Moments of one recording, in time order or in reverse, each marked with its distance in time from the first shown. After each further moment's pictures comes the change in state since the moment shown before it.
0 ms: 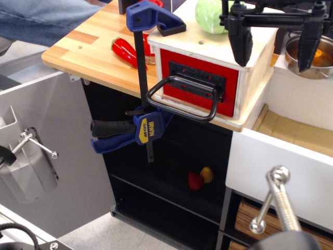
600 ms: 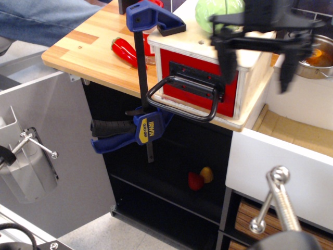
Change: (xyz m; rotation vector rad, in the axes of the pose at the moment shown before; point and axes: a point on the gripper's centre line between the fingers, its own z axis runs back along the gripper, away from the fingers) arm 0.002 0.034 -0.025 0.010 0.010 -0.052
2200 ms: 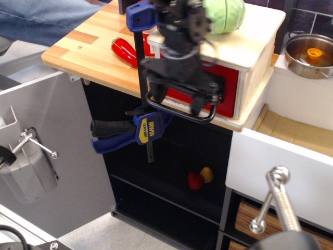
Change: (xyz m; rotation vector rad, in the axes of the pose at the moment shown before) arm 0.025 0.088 -0.075 0.248 -0.239 -0.051
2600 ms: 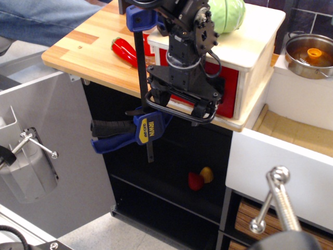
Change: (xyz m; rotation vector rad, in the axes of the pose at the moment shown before) arm 0.000 0.003 -0.016 0.025 0.026 -0.004
